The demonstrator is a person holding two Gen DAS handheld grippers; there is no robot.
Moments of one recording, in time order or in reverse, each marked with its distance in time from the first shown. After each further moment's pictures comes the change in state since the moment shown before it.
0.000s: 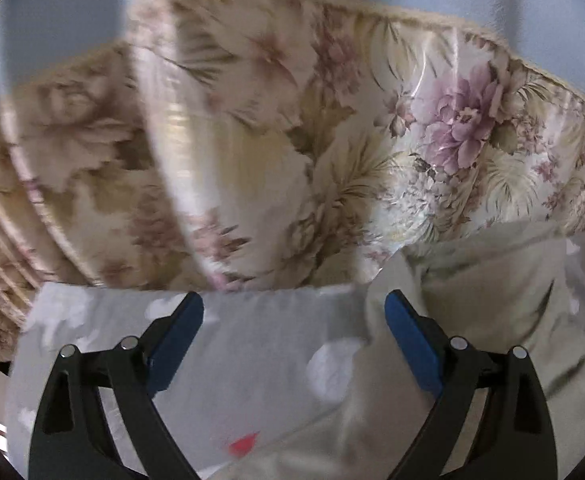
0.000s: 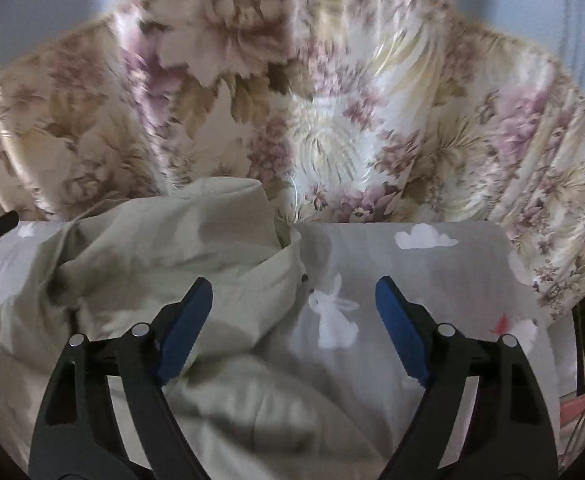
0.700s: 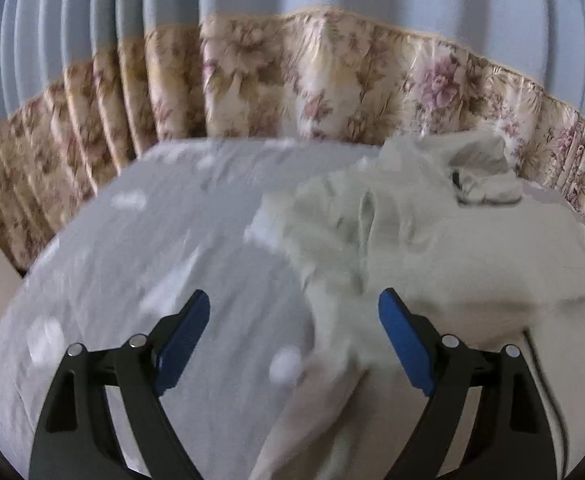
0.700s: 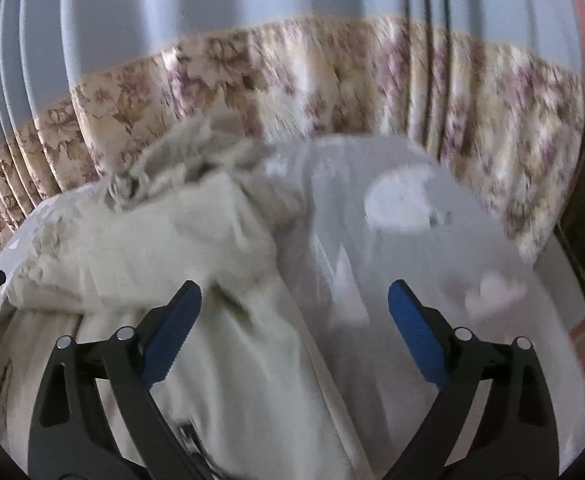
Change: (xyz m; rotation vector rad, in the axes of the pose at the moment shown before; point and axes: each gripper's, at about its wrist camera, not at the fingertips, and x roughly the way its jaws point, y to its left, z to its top) left arm -0.215 0.032 -0.224 -0.147 -0.060 0.119; right arm -0.185 -0.066 -0.224 0.090 -0.205 0.057
